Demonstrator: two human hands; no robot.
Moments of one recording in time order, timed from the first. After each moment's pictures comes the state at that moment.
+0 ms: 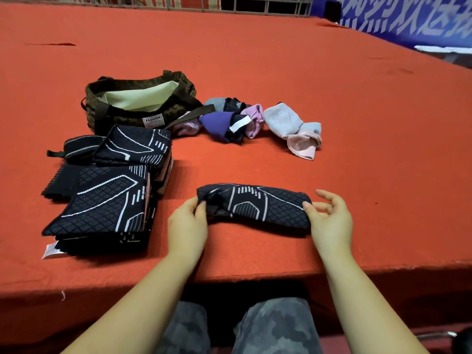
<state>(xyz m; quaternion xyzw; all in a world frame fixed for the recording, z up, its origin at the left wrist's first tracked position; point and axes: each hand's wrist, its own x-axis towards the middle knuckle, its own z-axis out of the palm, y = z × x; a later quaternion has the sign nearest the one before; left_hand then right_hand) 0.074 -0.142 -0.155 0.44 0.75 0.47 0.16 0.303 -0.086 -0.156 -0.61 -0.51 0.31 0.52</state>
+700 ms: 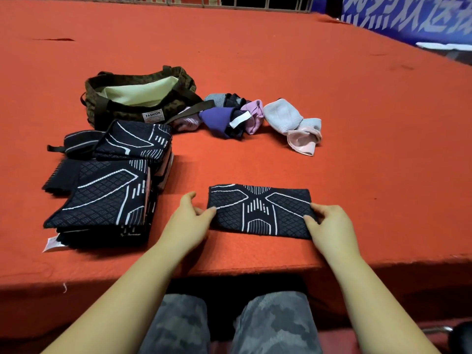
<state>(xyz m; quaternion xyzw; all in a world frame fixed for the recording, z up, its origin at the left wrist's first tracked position) 0.062 -0.148 -0.147 0.45 0.76 0.35 0.31 0.320 -0.095 -0.157 -0.72 -0.64 0.15 0.22</state>
